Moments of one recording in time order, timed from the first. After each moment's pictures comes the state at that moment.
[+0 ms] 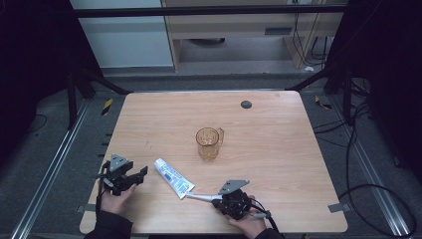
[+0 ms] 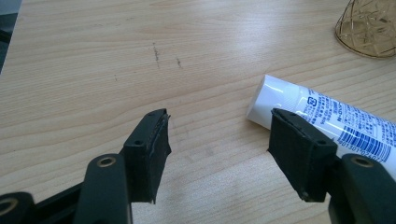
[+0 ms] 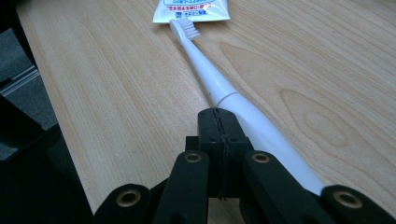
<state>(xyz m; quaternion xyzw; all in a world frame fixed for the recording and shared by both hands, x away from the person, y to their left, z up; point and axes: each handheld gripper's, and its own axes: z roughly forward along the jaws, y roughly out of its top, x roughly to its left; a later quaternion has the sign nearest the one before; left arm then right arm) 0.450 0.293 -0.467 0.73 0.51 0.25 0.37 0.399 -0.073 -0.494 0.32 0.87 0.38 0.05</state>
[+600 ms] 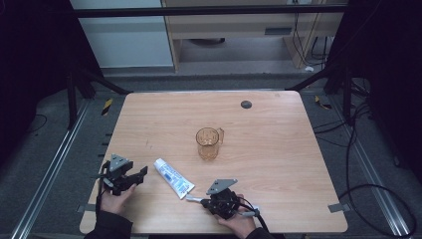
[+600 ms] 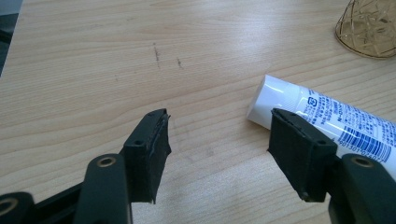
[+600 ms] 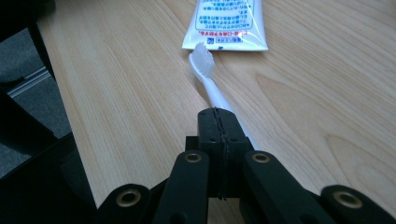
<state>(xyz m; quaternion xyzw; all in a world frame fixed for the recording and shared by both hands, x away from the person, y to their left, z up) 0.450 0.293 -0.467 0.73 0.51 0.25 0.37 0.402 -0.042 -0.492 0.30 0.87 0.39 0.04</state>
